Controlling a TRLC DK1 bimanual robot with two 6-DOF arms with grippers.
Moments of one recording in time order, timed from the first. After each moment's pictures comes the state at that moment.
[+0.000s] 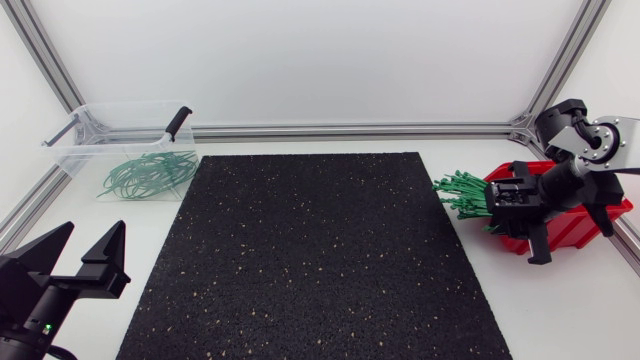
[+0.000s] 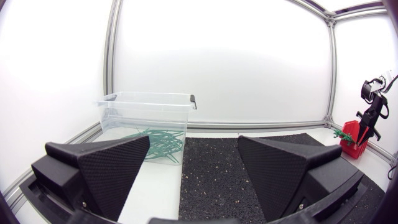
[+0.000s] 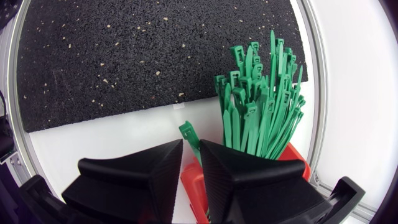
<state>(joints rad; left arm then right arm) 0.00 0.05 0.02 0.00 0.03 -0.05 -0.13 1.54 0.94 -0.69 -0.04 -1.54</state>
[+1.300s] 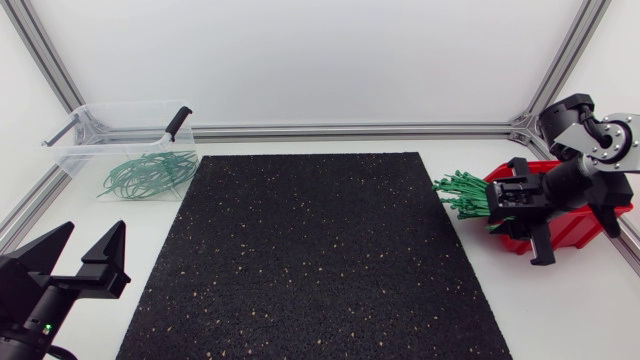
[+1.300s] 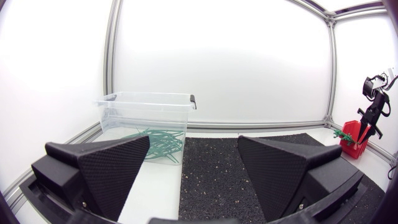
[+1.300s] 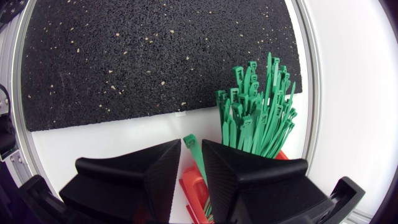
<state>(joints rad) 0.00 0.05 0.02 -0.01 0.03 -0.05 -0.11 1.48 0.93 -0.71 -0.07 -1.57</state>
